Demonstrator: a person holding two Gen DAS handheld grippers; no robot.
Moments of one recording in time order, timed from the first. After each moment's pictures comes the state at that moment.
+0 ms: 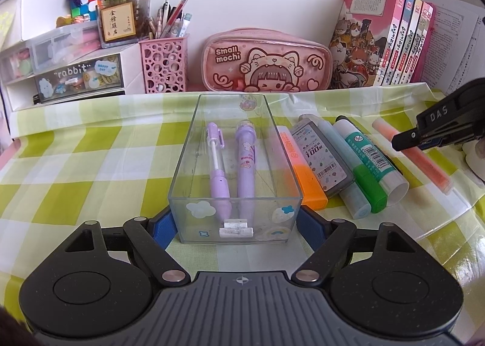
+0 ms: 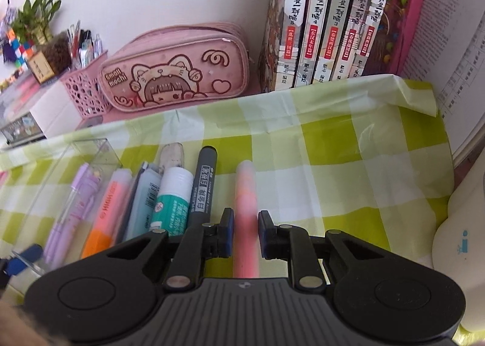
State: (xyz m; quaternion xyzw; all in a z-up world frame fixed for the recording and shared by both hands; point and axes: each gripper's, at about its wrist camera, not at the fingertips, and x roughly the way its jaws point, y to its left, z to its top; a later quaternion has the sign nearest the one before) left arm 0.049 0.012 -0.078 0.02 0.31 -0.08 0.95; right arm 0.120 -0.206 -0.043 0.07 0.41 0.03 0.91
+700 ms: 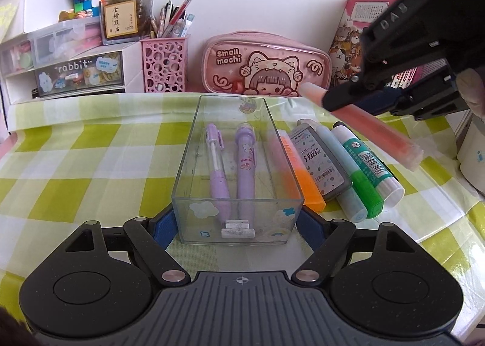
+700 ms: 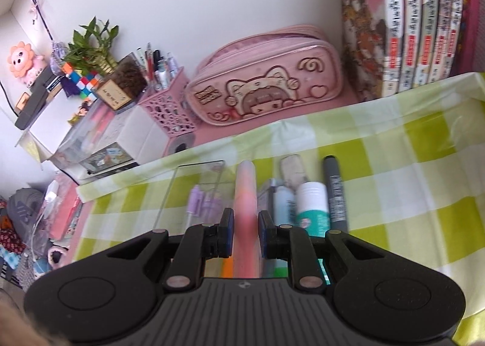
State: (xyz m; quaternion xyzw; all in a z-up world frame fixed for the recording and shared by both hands) left arm 0.047 0.017 -0.078 0.00 0.31 -0.08 0.95; right arm 0.131 -0.142 -0.007 0.18 0.42 0.14 0.88
